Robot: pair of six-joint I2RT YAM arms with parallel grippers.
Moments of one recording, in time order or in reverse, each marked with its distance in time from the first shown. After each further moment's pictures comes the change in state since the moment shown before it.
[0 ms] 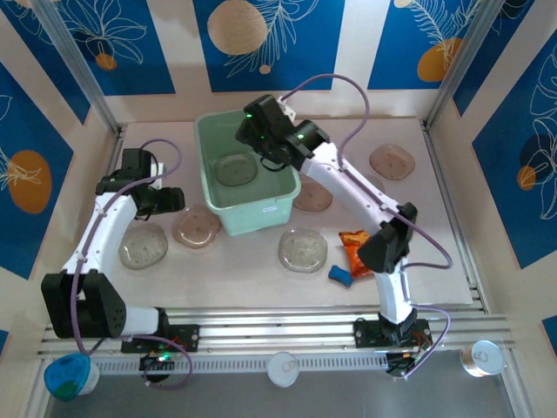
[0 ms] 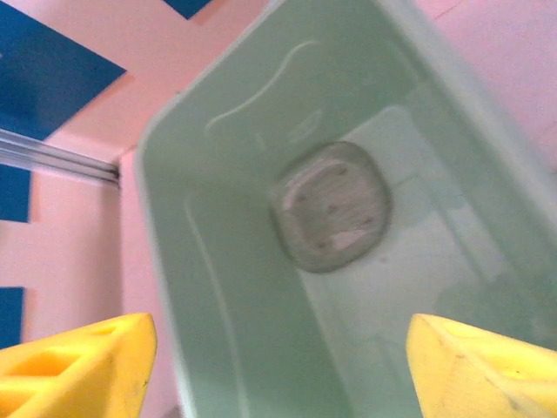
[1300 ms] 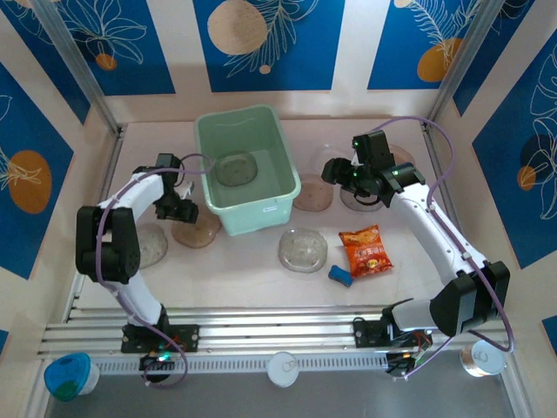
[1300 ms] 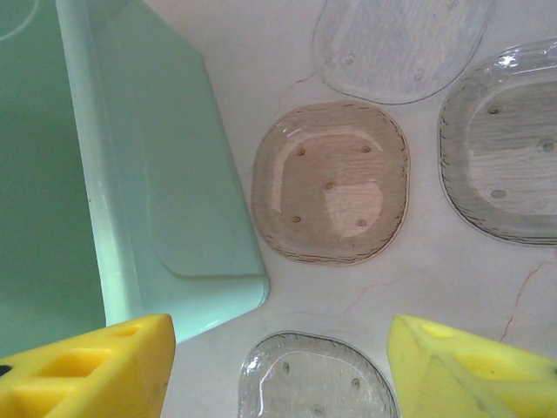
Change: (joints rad) left arm -0.075 0.409 0.053 0.043 -0.045 0.211; right arm -0.418 -0.610 -0.896 0.184 -0.358 -0.383
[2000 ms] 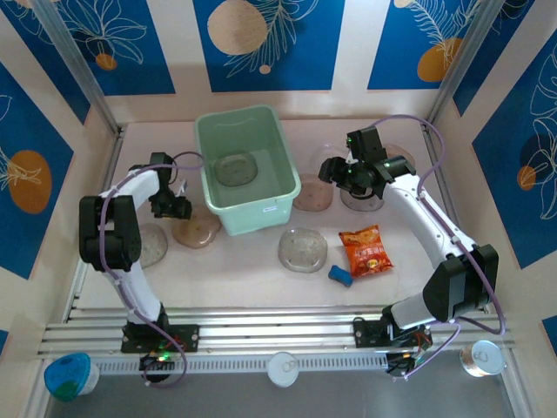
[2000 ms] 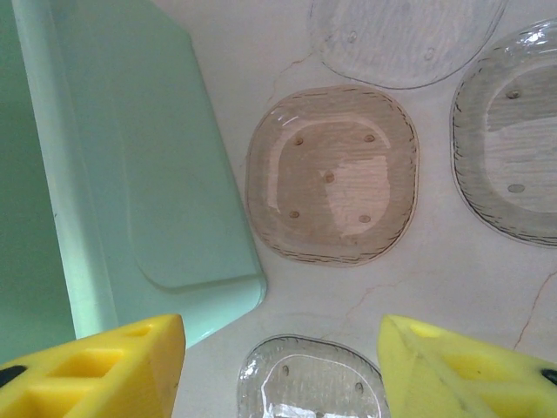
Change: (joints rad) left arm 0.085 0.097 0.038 0.047 0.021 -0.008; right arm -0.004 0.093 0.040 -0.008 -0.027 0.000
